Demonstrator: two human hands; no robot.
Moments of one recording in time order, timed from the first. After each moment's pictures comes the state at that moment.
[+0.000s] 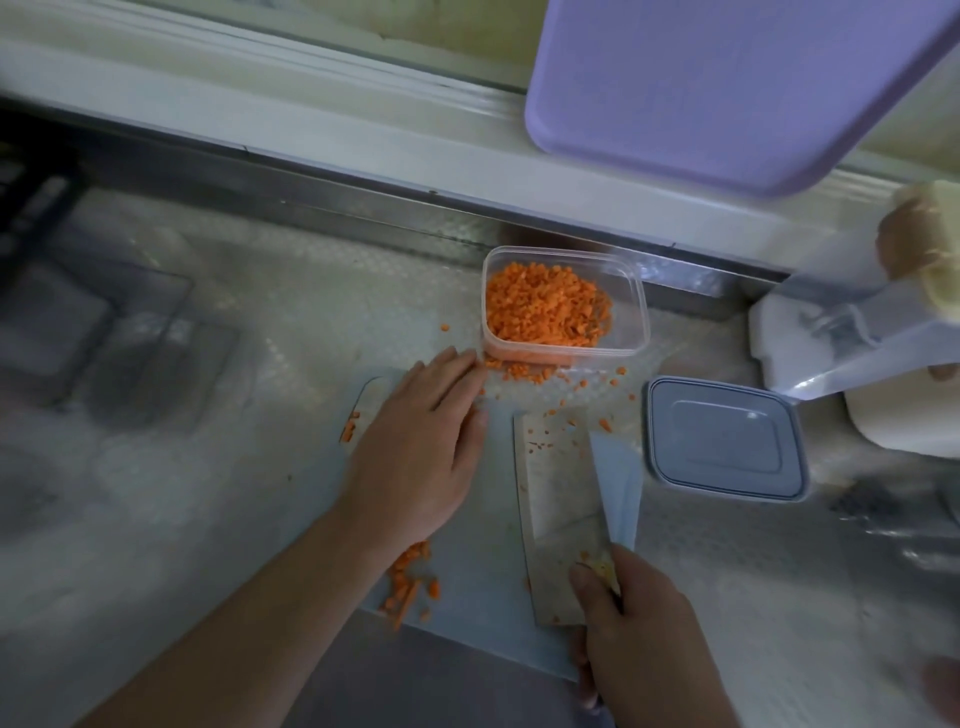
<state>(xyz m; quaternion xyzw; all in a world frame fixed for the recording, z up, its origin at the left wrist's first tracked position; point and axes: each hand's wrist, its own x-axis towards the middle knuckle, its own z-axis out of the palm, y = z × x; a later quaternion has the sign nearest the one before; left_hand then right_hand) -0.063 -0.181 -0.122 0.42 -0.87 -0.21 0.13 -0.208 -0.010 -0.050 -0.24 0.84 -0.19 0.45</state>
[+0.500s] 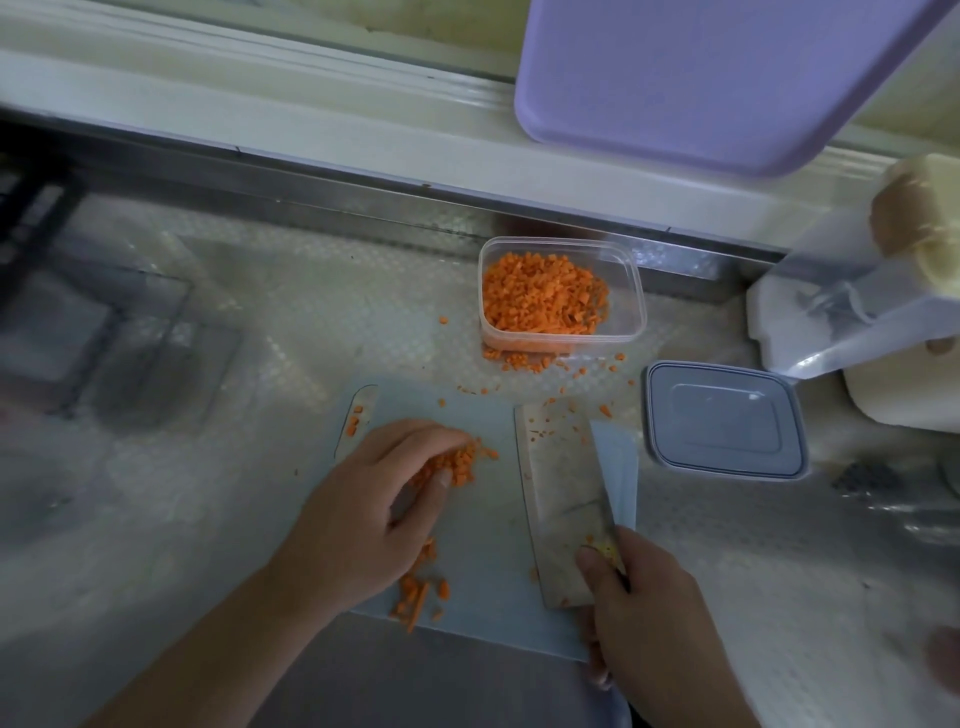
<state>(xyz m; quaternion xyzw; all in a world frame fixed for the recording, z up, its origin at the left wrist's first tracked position) -0.006 -0.149 -0.106 0.37 -0.84 -0.34 0.20 -0.208 -0.008 -0.051 -0.23 0.84 -0.20 0.44</state>
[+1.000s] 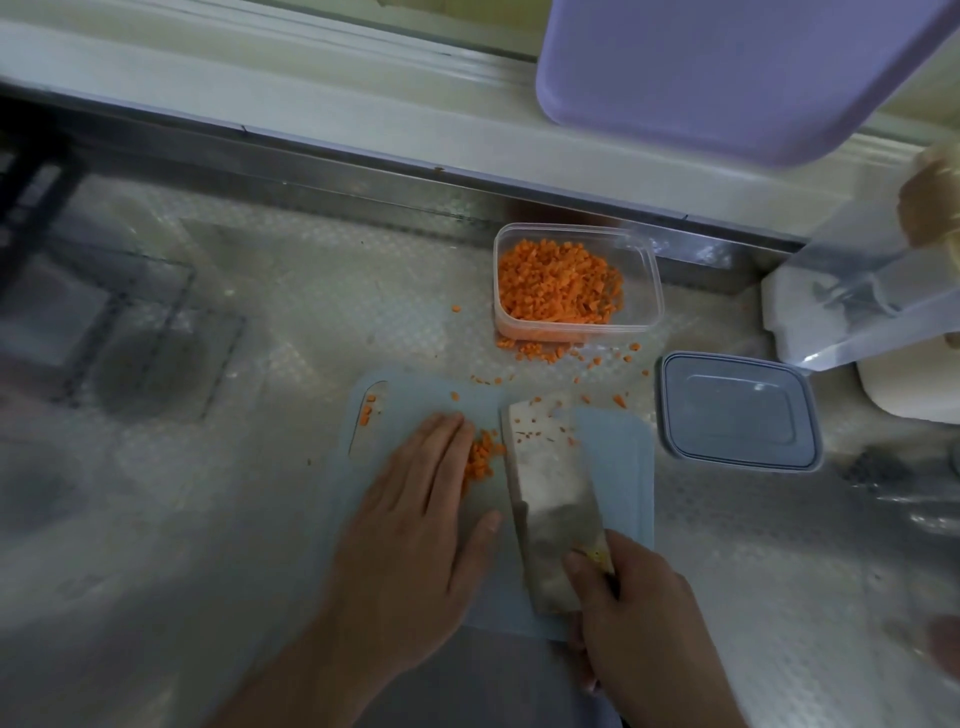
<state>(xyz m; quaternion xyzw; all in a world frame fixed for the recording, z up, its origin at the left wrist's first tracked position) -0.015 -0.102 -0.119 0.43 -0.87 -0.22 0.10 -0.187 -0.010 -0.053 -0.27 0.86 -0.14 0.41</state>
